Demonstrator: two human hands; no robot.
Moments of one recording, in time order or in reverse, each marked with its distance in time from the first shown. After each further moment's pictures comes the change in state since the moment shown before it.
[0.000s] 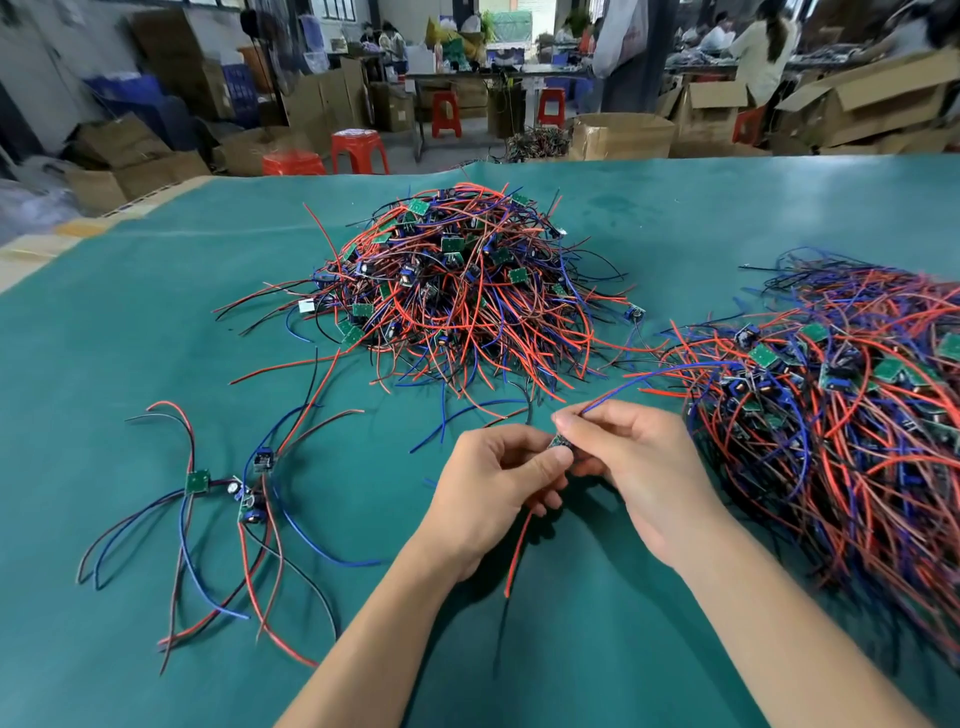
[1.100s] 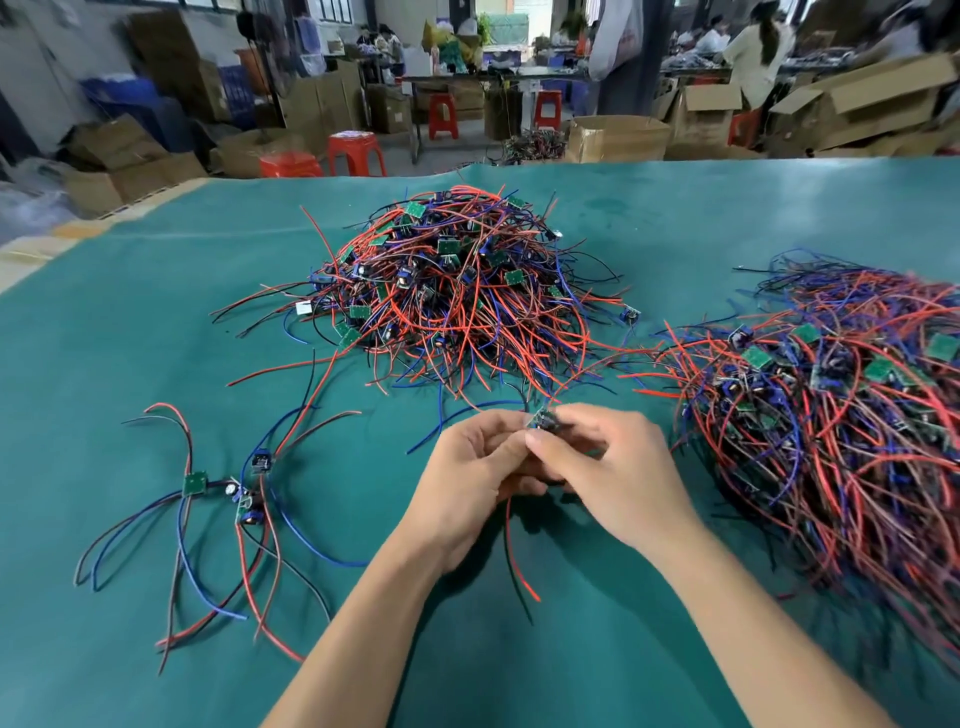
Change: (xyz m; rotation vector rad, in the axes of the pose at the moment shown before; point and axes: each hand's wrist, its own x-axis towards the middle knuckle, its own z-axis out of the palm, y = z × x) left_hand 0.003 0.004 -0.005 -0.269 -0.001 -0.042; right_hand -0.003 0.003 0.003 -0.554 -0.061 -0.352
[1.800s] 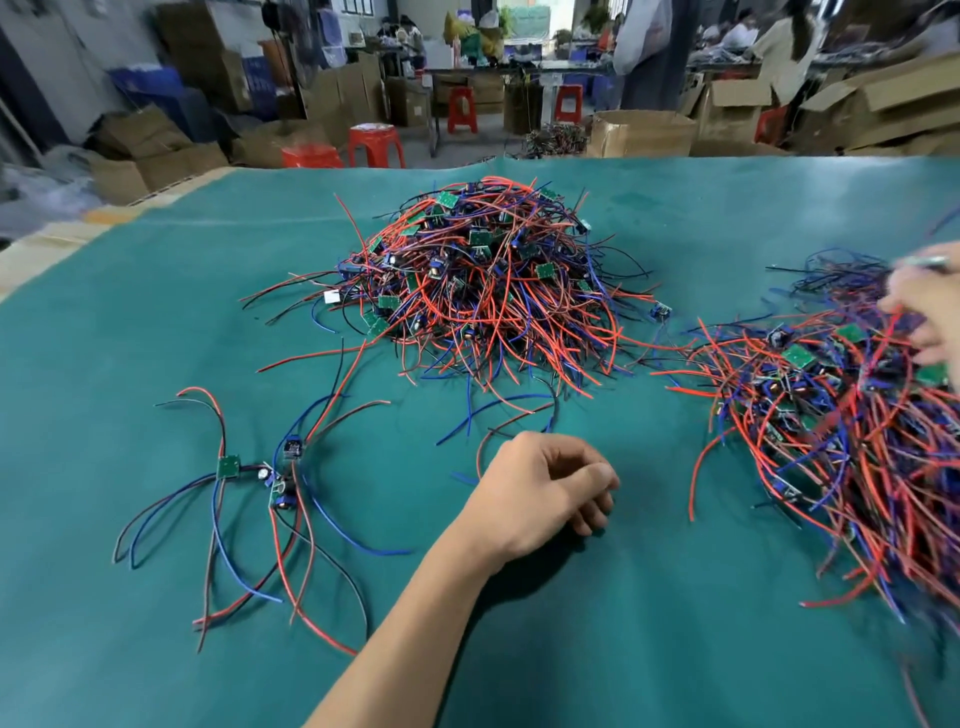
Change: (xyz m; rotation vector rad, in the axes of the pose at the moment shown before) left_hand -0.003 -0.007 0.006 0.421 -0.144 -0.025; right_hand 0.040 0.006 -0.184 -0.257 0.498 0.193
